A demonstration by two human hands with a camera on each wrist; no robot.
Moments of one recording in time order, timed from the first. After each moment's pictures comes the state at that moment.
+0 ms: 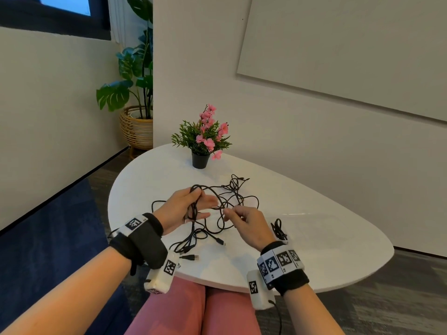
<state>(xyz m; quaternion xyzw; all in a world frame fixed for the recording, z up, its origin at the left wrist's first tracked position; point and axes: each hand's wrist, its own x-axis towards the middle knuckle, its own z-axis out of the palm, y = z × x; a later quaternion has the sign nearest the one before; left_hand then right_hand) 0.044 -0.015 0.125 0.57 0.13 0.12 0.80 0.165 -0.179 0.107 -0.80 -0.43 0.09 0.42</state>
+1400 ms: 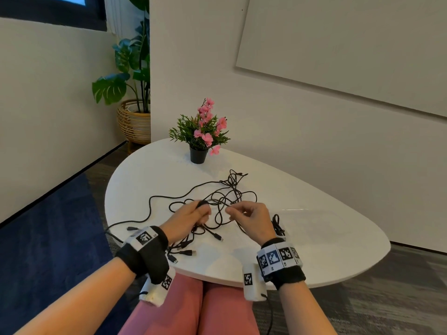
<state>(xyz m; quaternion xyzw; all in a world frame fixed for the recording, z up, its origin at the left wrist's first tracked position) 0.046 -0.033 0.092 0.77 0.12 0.12 0.61 0.175 -0.183 0.100 -0.77 -0.36 0.11 0.52</state>
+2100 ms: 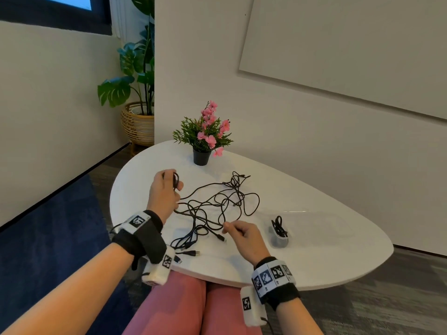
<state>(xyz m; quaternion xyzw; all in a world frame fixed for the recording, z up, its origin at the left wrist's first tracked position) 0.044 0.003 0.117 0.60 0.30 0.37 0.65 0.154 -0.185 0.058 -0.78 -0.37 0.15 0.48</state>
